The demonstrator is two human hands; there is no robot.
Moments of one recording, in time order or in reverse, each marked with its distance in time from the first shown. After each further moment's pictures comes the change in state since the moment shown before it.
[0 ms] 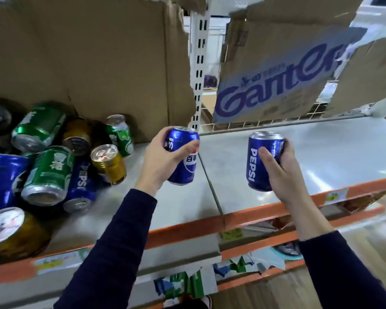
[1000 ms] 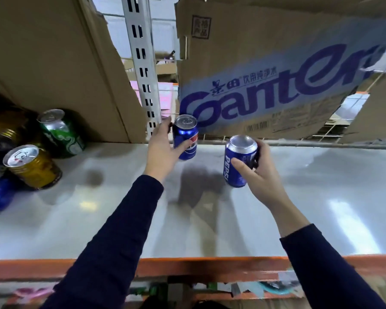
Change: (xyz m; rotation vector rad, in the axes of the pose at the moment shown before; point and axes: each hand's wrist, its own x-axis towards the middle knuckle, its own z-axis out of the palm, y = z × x) left_hand 0.113 -0.053 0.157 0.509 0.239 -0.023; right_hand 0.167 0.104 -0.077 0.013 -0.378 0.016
